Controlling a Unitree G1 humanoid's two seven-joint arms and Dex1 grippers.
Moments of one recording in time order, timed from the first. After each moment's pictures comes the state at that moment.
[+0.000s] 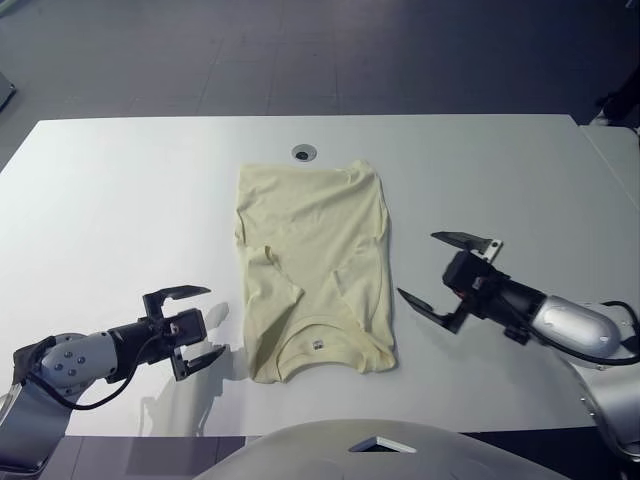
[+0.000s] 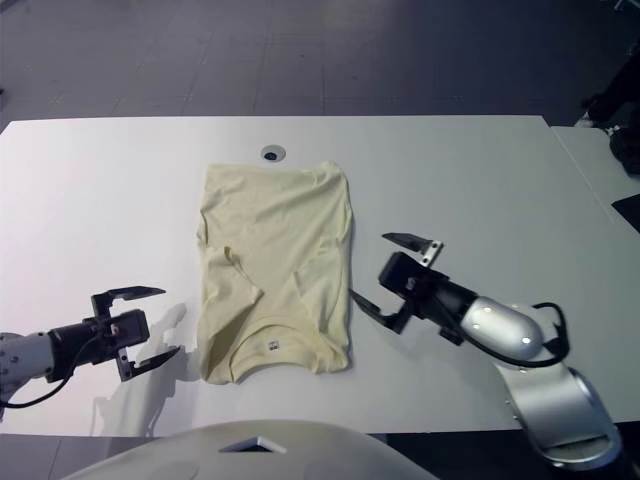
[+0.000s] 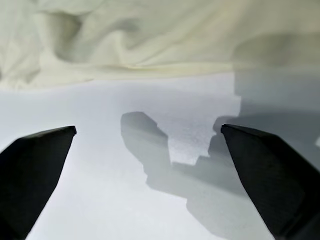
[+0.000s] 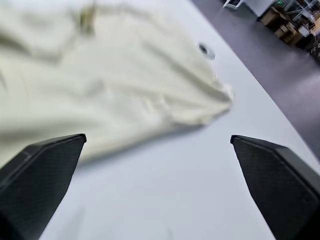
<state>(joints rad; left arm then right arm) 0.56 0.98 0.17 -0.49 0.04 -0.01 -0.87 0.30 -0.90 -0.04 -0.74 0.06 0.43 0.68</state>
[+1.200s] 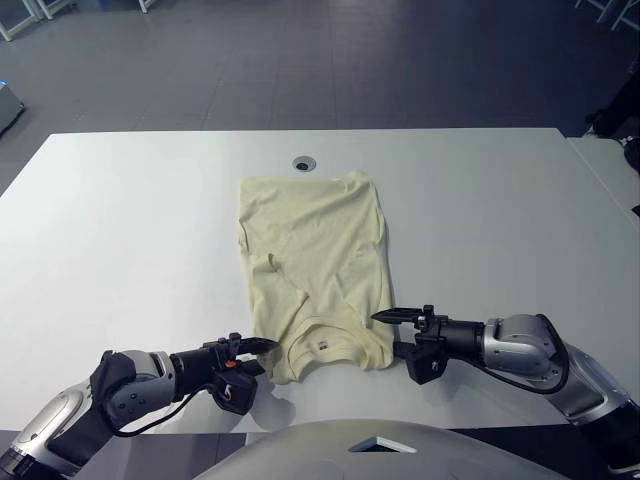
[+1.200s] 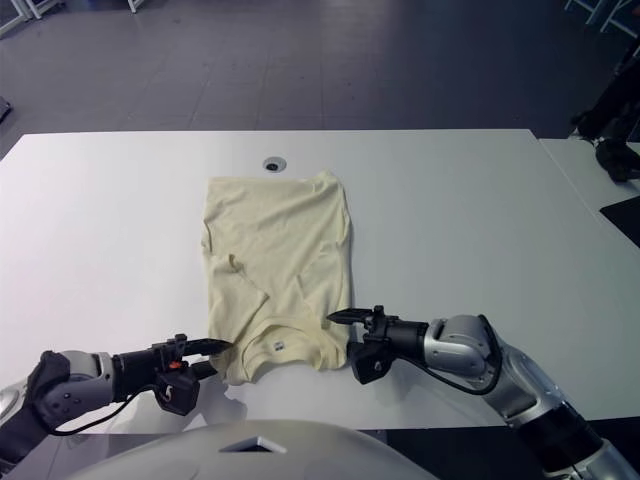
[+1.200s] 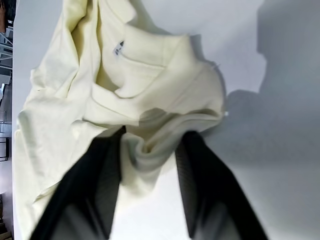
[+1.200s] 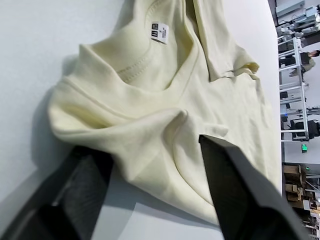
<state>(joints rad) 0.44 0.99 -0.22 -0.37 0.40 -0.52 -0.65 0.14 -0.86 0.35 -0.29 -0.37 -0.49 0.76</state>
